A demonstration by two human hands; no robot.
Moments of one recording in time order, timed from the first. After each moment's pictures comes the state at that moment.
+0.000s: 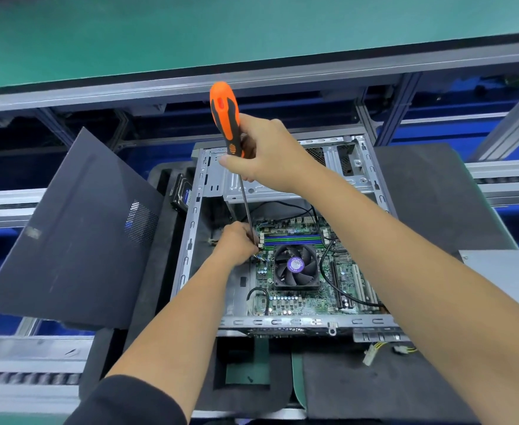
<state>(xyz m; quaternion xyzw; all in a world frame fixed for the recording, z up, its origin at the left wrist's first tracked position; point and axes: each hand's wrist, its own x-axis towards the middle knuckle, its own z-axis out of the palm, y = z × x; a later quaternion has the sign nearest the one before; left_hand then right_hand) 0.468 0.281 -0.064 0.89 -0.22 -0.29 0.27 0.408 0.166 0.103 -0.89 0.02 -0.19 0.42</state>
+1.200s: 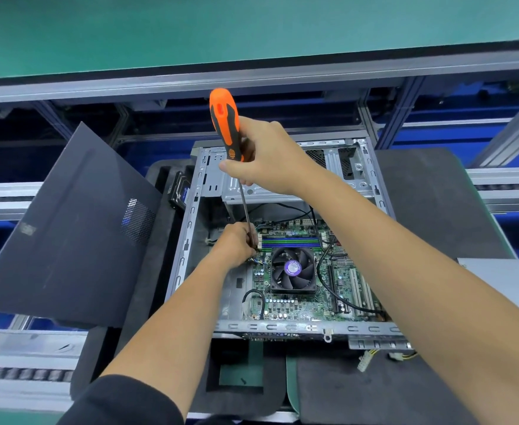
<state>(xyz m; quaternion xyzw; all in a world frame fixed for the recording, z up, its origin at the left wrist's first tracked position) 0.475 0.281 -0.075 0.88 -0.24 -0.31 0.26 0.410 0.163 0.101 -0.89 0.01 -0.17 0.42</state>
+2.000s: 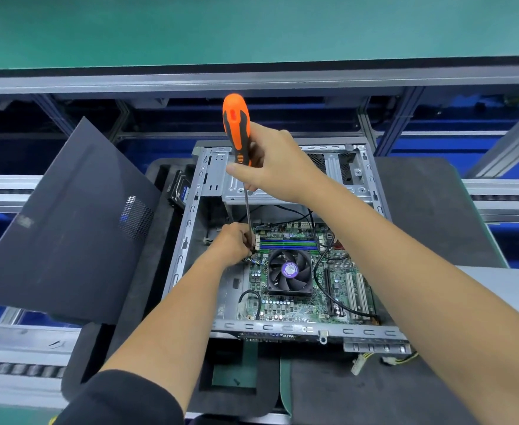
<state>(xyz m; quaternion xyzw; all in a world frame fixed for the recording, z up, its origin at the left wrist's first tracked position) 0.475 0.285 -0.069 0.88 -0.27 -0.29 0.26 0.403 0.162 0.097 -0.88 0.02 -0.17 0.44</state>
